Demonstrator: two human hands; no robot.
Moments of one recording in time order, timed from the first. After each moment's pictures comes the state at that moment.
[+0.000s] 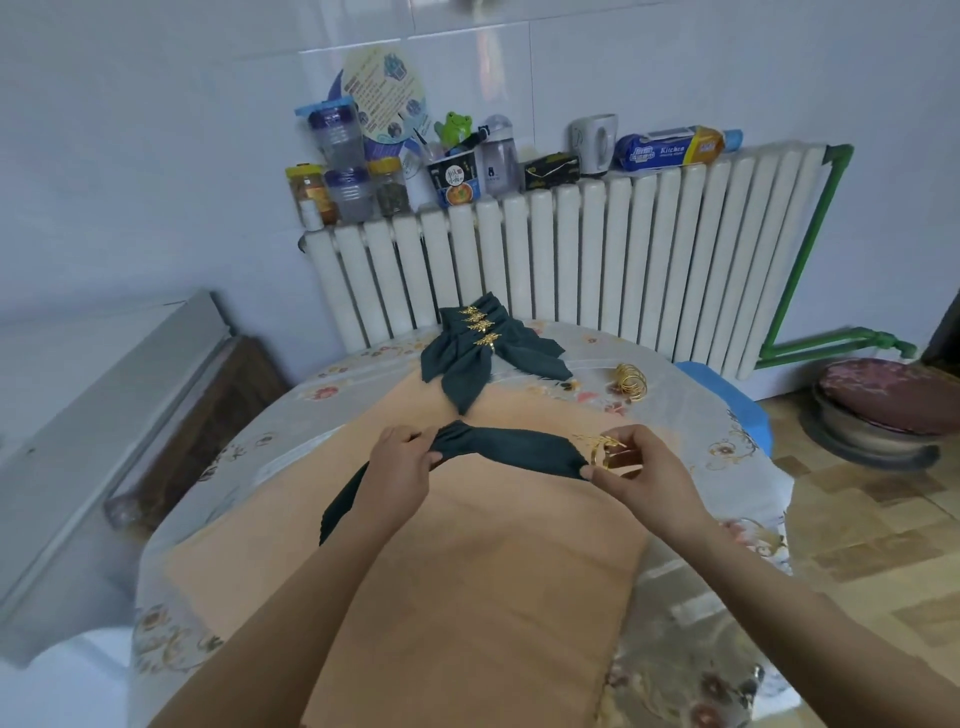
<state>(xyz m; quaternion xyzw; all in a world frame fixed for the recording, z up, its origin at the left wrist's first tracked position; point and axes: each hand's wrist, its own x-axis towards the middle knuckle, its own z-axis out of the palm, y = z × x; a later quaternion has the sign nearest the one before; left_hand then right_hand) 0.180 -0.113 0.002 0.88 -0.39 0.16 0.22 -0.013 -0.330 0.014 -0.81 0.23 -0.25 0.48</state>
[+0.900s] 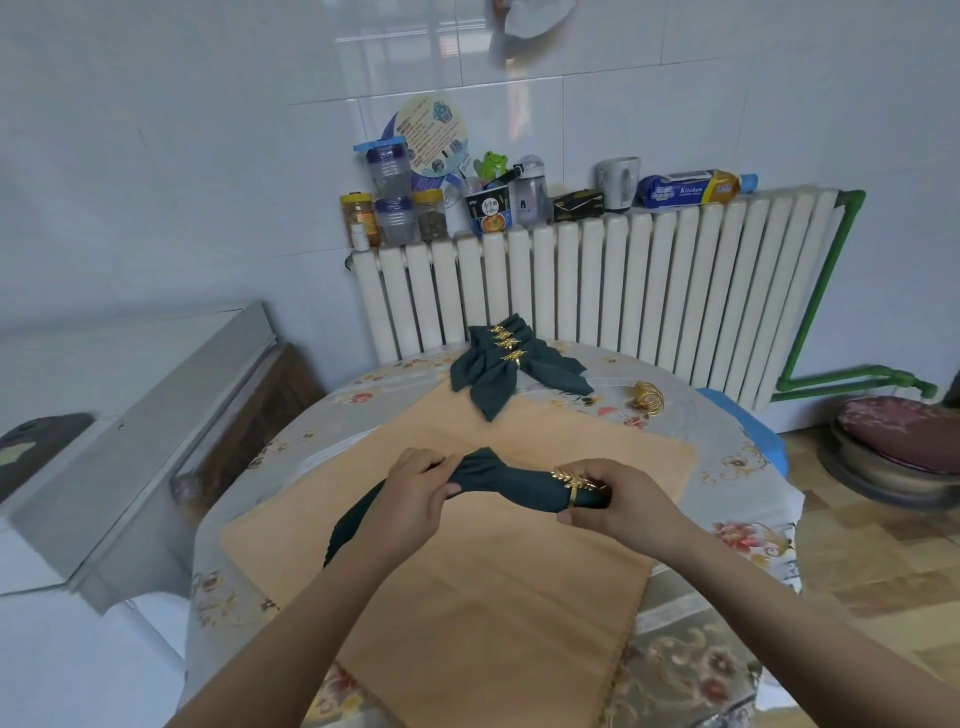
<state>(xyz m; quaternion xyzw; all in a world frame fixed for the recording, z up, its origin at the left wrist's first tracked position) 0.128 -0.052 0.022 0.84 -0.47 0.14 0.25 -0.027 -0.279 0.038 -0.90 0.08 -0.12 0.42</state>
